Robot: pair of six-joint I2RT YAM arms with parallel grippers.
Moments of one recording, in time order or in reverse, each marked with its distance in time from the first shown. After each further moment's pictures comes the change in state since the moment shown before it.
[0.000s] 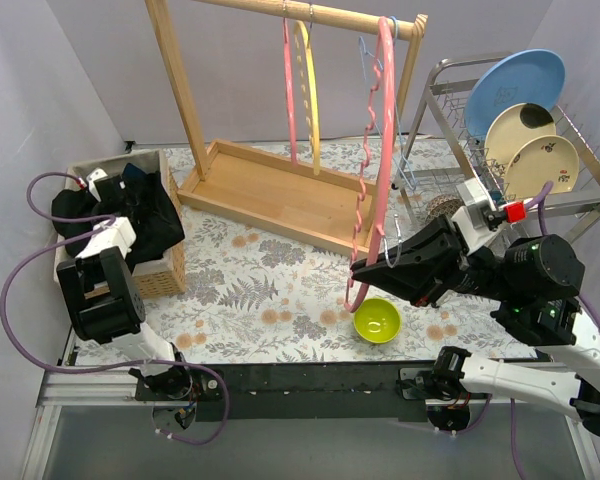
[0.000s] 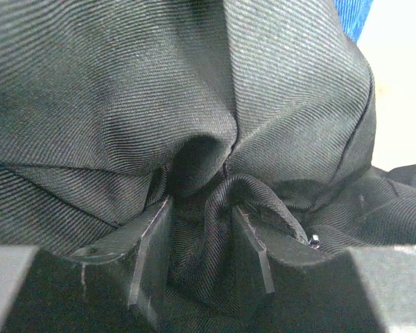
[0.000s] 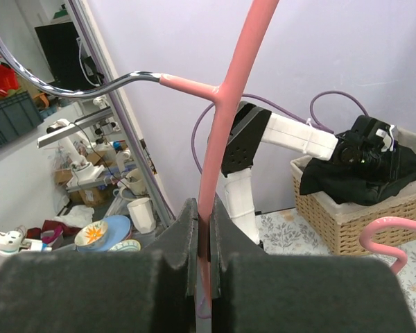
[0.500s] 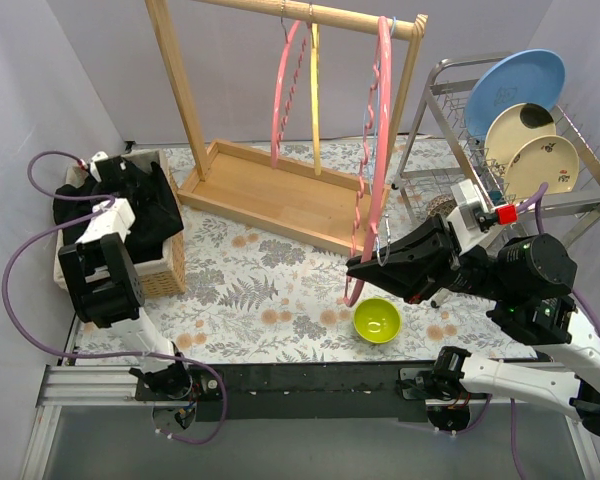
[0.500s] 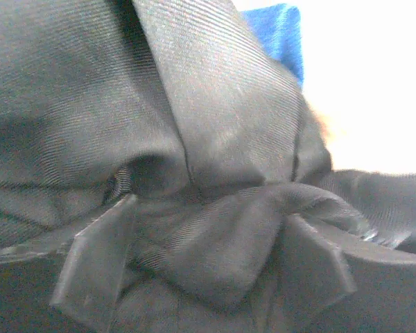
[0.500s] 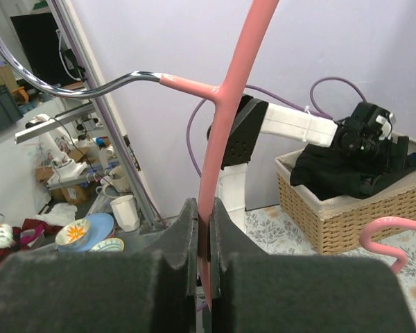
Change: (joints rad) left arm -0.018 0.142 0.182 -0.042 -0.021 -0.006; right arm 0.000 -0.008 -0.018 -0.006 0.026 -0.050
